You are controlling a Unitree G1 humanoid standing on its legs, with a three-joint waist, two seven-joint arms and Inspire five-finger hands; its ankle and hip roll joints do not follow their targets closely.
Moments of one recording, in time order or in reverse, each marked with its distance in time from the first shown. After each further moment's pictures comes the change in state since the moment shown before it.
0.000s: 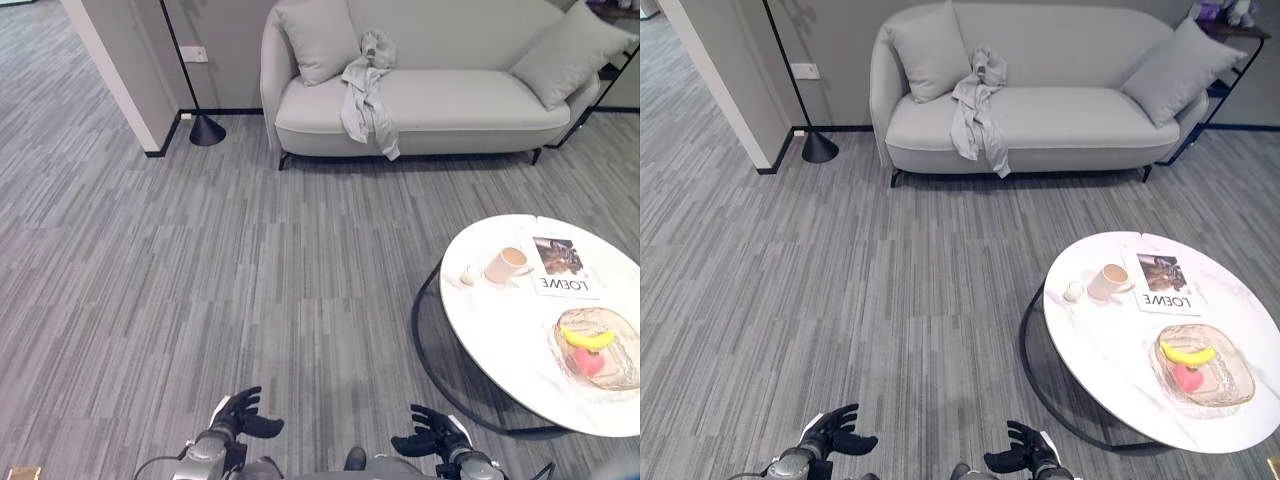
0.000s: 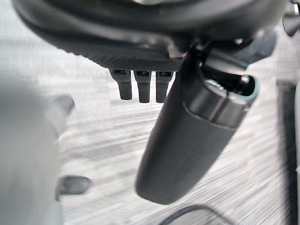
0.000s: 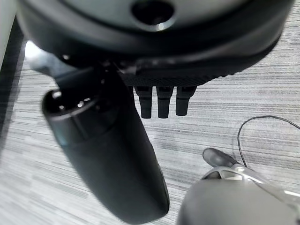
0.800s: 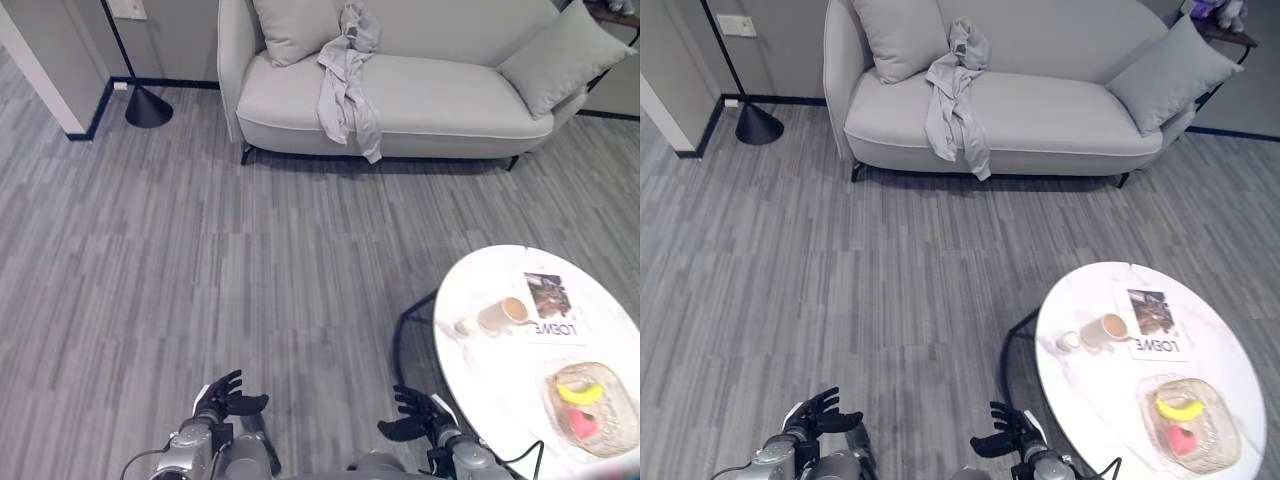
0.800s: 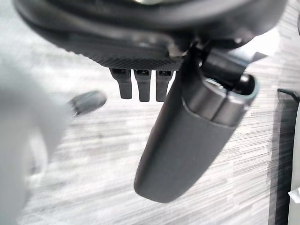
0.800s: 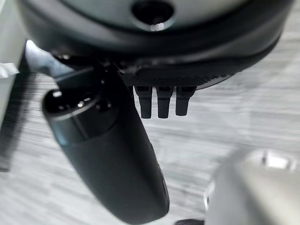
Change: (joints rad) left arm -0.053 -0.008 0.026 0.079 -0.084 0.018 0.030; right arm -0.065 -0.031 0.106 -0.037 0.012 -0.010 0.036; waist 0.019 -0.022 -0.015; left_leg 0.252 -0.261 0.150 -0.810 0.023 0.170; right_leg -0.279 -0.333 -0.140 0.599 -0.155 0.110
